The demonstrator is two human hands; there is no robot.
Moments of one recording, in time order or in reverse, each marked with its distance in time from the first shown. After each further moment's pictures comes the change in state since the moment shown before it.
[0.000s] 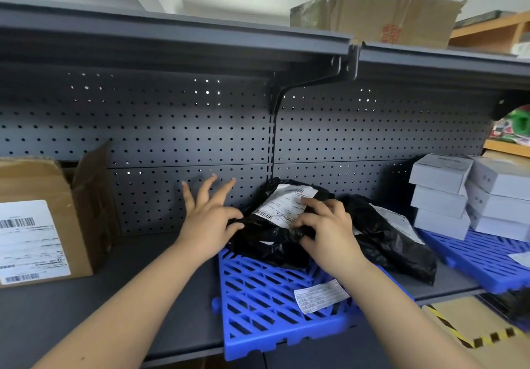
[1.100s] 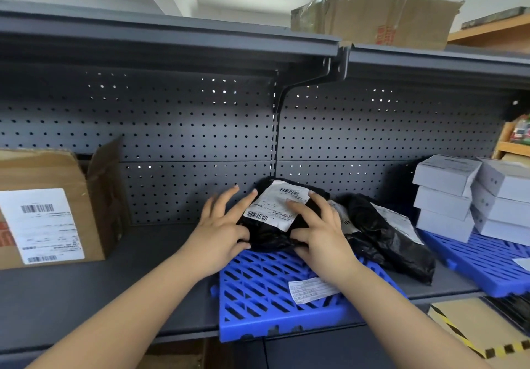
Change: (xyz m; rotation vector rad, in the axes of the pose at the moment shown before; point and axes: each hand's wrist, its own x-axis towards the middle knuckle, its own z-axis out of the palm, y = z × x) left_hand -0.032 0.024 -0.010 -0.025 -0.057 0.240; right_hand -0.013 0.008 0.006 -0.048 0.021 -0.311
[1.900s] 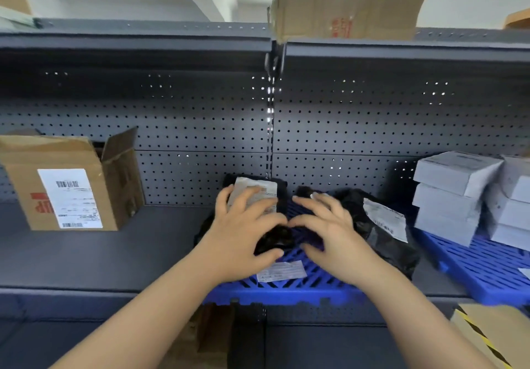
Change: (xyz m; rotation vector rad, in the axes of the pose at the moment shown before) left_hand 0.017 0.121 -0.029 0.206 0.005 -0.117; right_hand -0.040 0.052 -0.053 0.302 -0.099 -0.121
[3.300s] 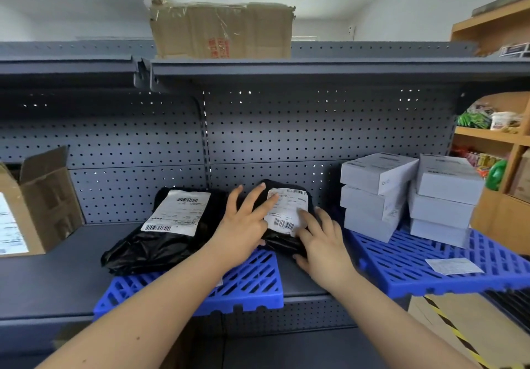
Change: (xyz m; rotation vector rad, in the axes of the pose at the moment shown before) left_hand 0.112 0.100 0.056 0.324 -0.026 0.118; right_hand -0.071 0.122 -0.018 -0.458 -0.034 0.241
